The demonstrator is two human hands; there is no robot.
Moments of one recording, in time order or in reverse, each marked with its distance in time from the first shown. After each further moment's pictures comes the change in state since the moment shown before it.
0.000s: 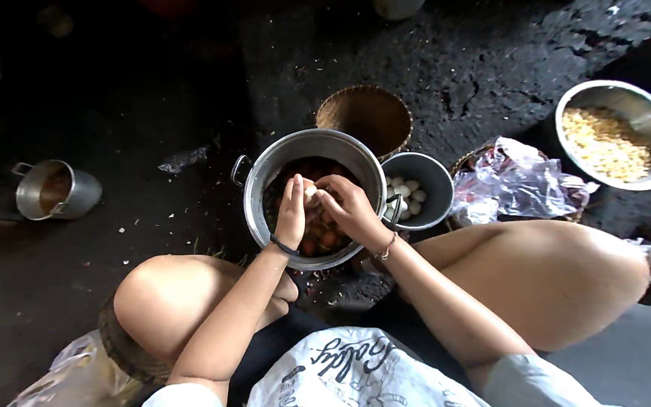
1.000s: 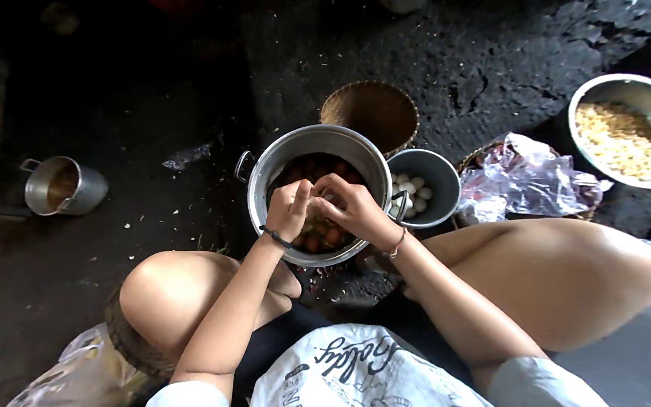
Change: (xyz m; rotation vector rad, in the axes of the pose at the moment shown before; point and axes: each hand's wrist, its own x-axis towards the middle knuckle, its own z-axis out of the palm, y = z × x) left_hand 0.005 -0.001 -0.027 0.359 -0.074 0.341; right_hand -0.001 -0.005 -0.003 0.036 -0.102 -0.123
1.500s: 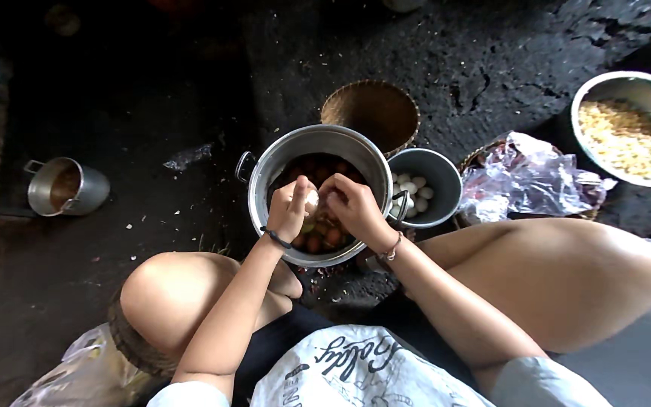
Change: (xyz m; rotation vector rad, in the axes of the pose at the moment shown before) left_hand 0.001 0.002 0.001 -0.068 0.013 -0.049; right_hand -0.003 -0.001 0.007 0.036 0.124 0.080
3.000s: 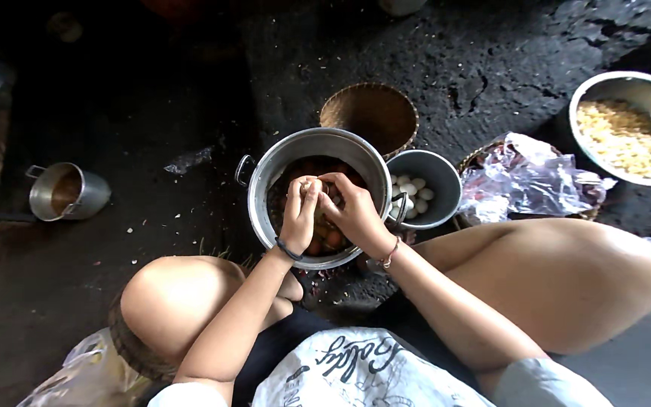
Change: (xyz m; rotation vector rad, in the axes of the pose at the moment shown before) left_hand -0.006 0.005 0.027 -0.221 0.079 -0.087; right_hand 0.001 -0.010 0.004 -0.113 0.074 0.078
